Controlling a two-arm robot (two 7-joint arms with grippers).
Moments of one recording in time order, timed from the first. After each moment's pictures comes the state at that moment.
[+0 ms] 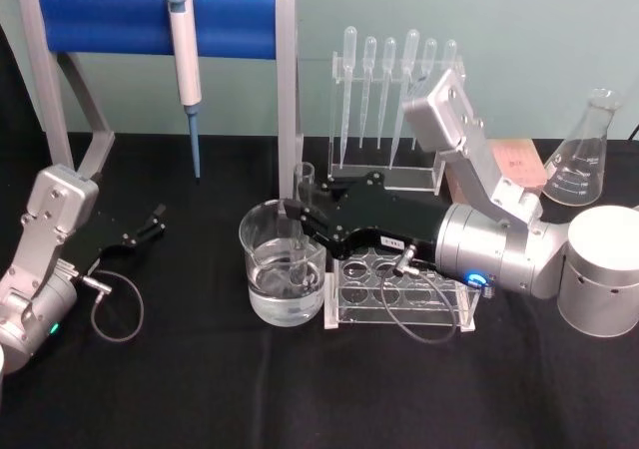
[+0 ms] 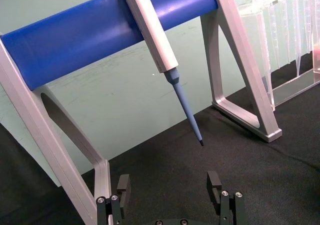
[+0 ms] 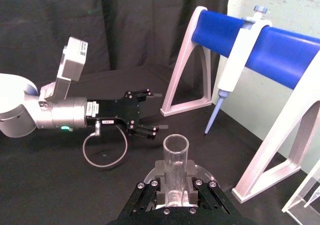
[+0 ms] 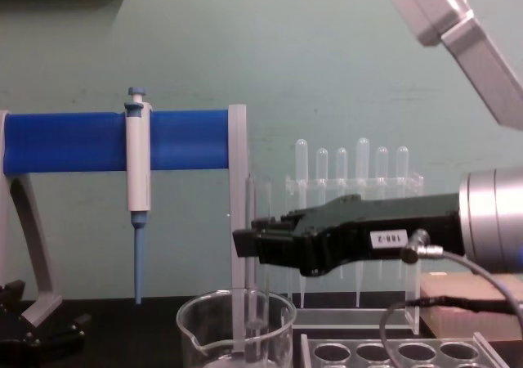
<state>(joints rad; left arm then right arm) -0.20 0.60 0.45 -1.41 -0.25 -0.12 0.03 0.46 0.51 -0.63 -1.66 0.46 0.26 0.49</state>
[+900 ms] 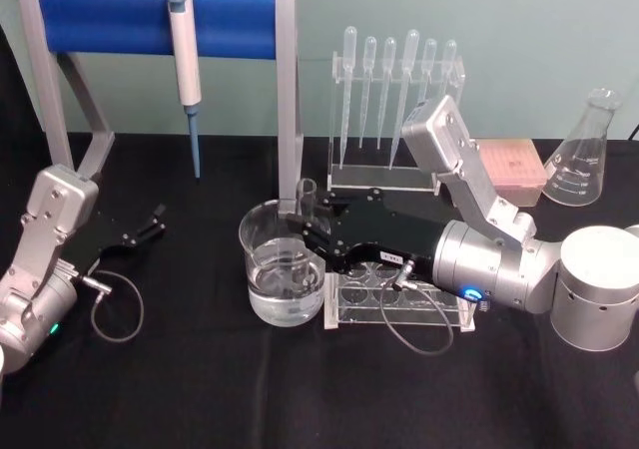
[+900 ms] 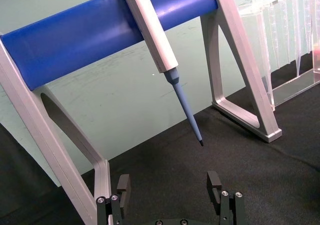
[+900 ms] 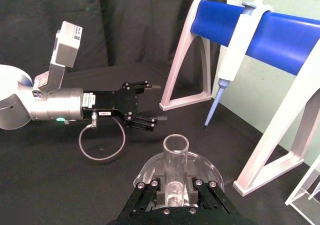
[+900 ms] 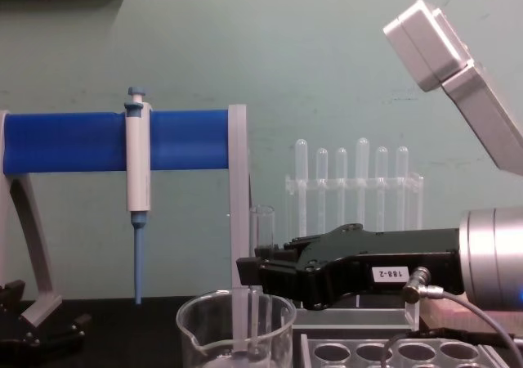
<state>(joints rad) -0.20 0.60 0.45 -1.41 -0.25 -0.12 0.03 0.42 0.48 -0.61 -1.60 0.42 0.21 0.52</state>
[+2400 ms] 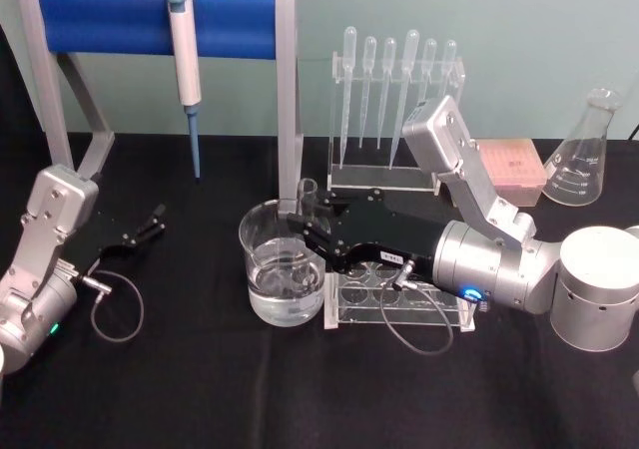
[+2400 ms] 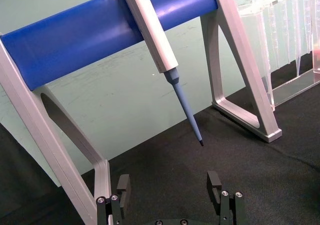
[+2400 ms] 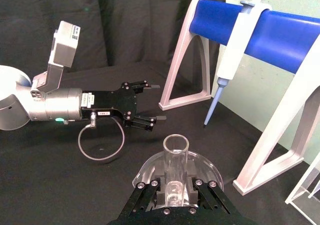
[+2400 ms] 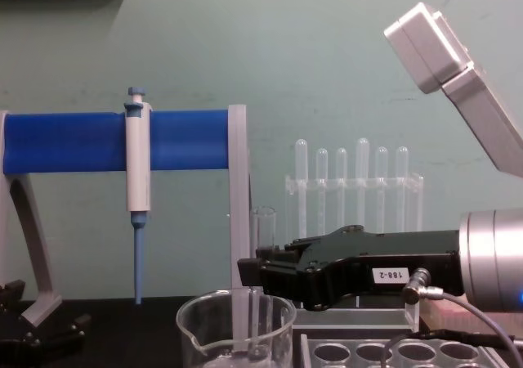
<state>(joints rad) -0.20 0.60 0.45 -1.41 -0.25 -0.12 0.03 0.42 0.47 -0.60 -1.59 0.41 0.21 0.52</state>
